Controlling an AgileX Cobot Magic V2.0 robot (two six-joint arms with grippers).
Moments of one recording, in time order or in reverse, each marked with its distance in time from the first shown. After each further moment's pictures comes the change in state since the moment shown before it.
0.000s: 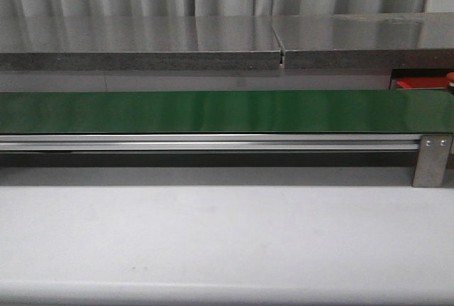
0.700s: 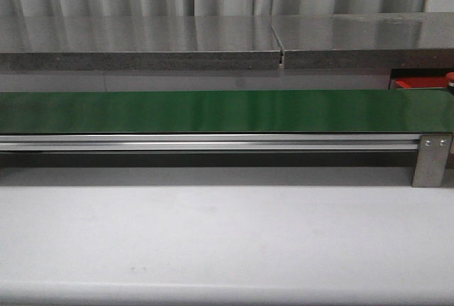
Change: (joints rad) left arm -0.117 -0.251 0.432 0.029 -0.138 0.014; right arm 0.000 0.000 0.000 -0.001 0.000 0.000
